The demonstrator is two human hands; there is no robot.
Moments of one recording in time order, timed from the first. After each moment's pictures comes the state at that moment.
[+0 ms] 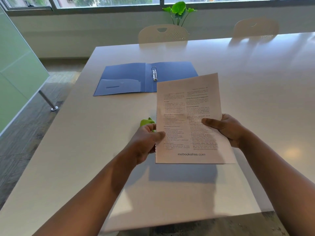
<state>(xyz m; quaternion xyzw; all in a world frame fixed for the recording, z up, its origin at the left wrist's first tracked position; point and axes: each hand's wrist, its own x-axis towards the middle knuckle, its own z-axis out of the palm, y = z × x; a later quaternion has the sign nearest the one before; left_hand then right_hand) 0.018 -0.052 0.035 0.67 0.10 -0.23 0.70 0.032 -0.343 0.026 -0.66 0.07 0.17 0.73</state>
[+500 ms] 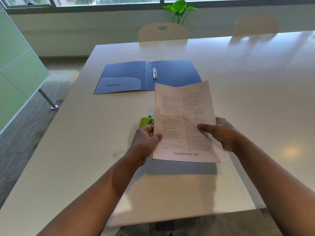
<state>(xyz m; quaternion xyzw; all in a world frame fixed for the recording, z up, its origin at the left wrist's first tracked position) 0.011 -0.054 0.013 0.73 0.11 -0.14 0.66 0.023 -0.322 0.014 -0.69 0.12 0.13 0.70</state>
